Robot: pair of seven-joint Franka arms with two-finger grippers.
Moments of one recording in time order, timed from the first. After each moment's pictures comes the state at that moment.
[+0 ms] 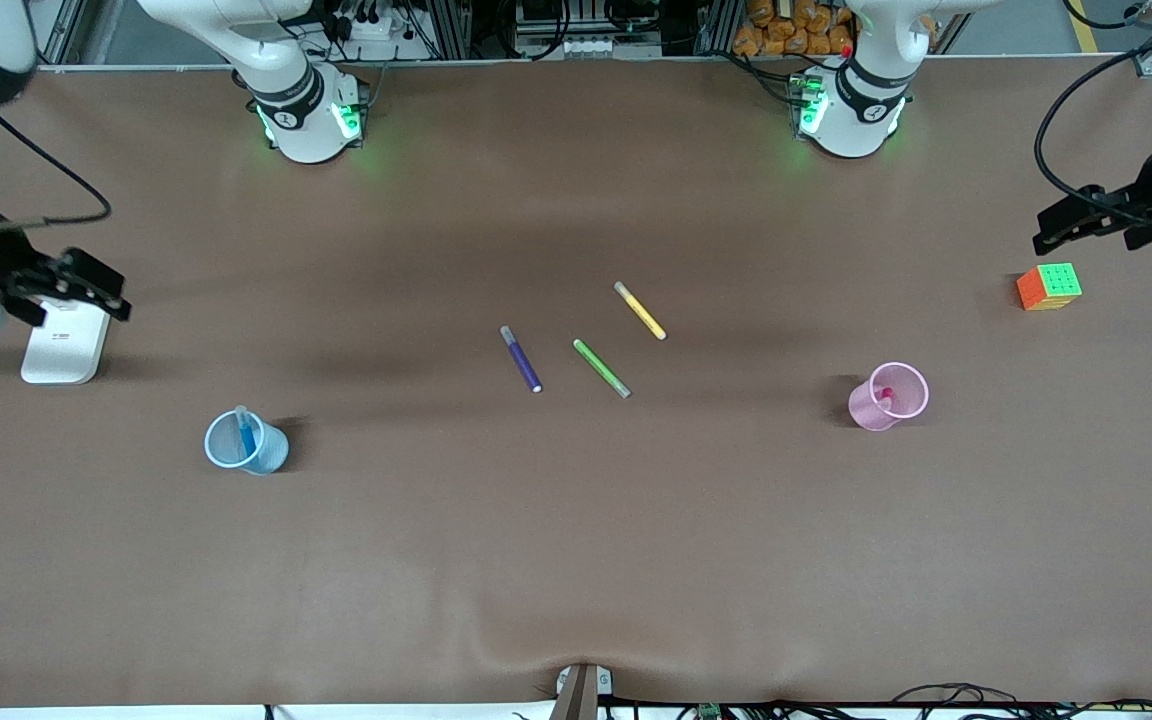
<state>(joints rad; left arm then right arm) 0.03 -0.04 -0.08 -1.58 0.03 1.49 -0.12 0.06 -0.02 -0.08 -1.67 0.03 1.71 -0.06</state>
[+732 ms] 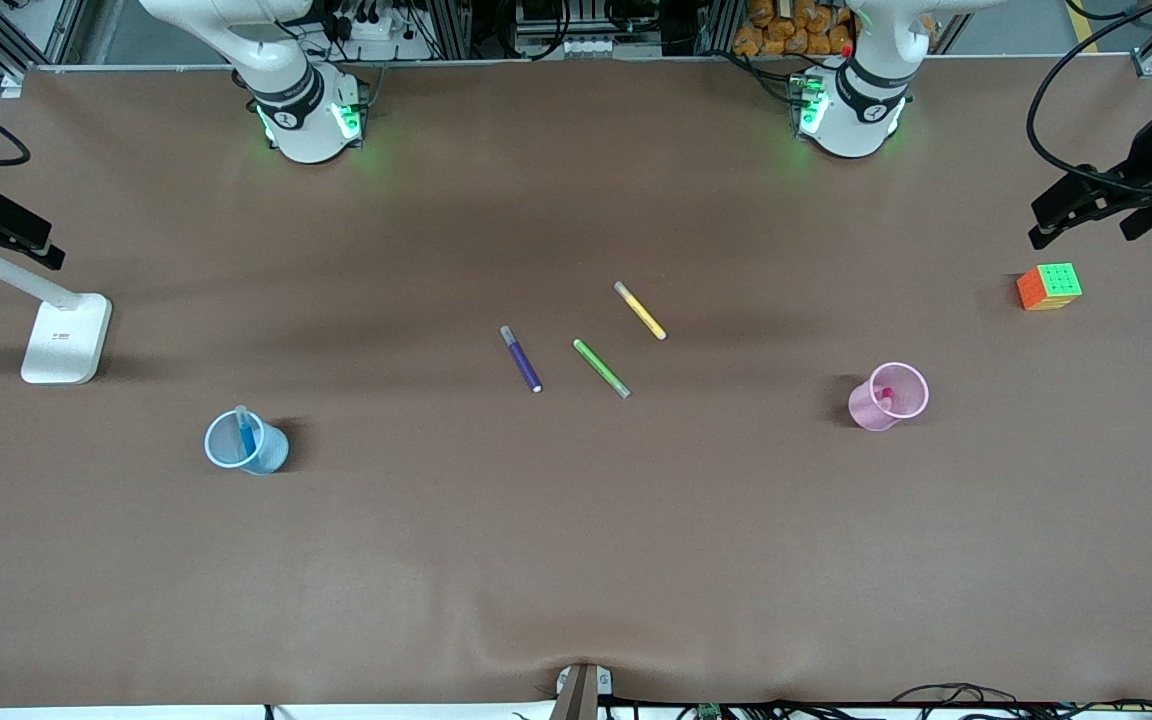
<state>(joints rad) 0.02 -0.13 -0.07 -1.67 0.03 1.63 -0.16 0.02 -0.04 -0.10 -1.58 0.02 1.55 -0.05</state>
